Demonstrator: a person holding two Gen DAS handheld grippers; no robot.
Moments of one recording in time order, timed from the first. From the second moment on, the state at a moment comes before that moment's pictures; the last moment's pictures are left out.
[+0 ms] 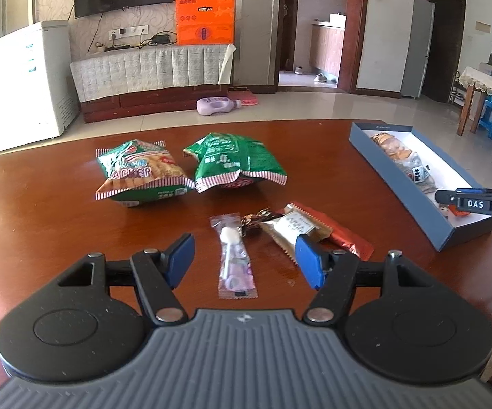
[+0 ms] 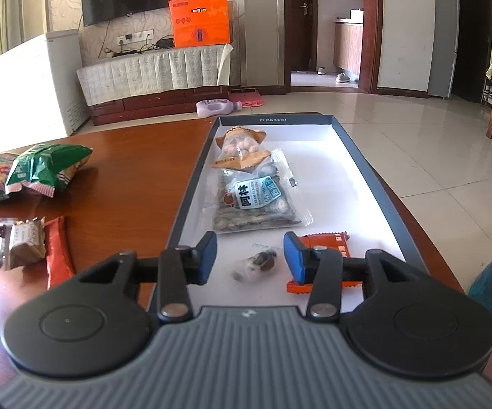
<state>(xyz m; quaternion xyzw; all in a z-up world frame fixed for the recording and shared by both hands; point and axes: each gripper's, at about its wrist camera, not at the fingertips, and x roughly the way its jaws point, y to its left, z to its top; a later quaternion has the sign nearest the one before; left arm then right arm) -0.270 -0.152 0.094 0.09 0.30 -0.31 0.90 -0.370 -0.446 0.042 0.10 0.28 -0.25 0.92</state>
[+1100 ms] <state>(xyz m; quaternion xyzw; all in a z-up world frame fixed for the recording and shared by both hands) -0.185 -0.198 0.023 0.10 0.36 -0.31 0.88 -0.338 -0.340 0.071 0.05 0.25 -0.10 0.96</state>
